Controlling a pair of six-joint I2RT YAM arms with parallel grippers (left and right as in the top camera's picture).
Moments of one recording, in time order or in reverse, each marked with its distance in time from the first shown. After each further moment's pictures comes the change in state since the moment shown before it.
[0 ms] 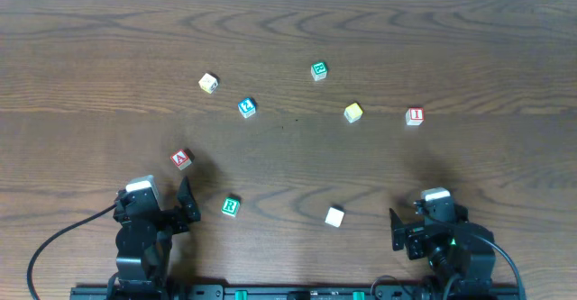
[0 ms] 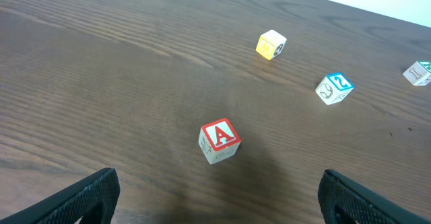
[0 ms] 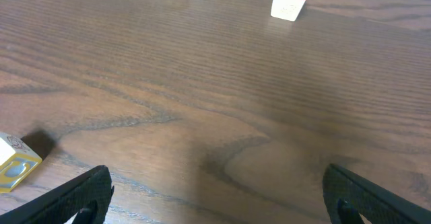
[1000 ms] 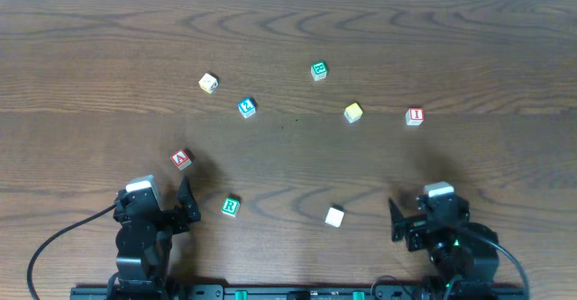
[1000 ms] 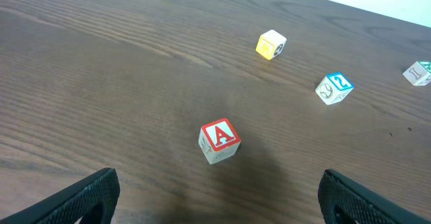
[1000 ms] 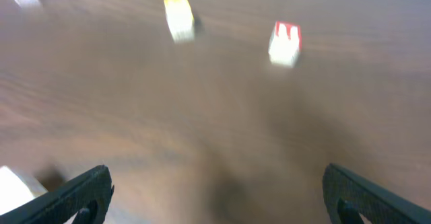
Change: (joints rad) left arm 0.000 0.000 0.000 0.000 0.000 0.000; right arm 0.000 0.000 -0.007 0.166 -0.067 0.050
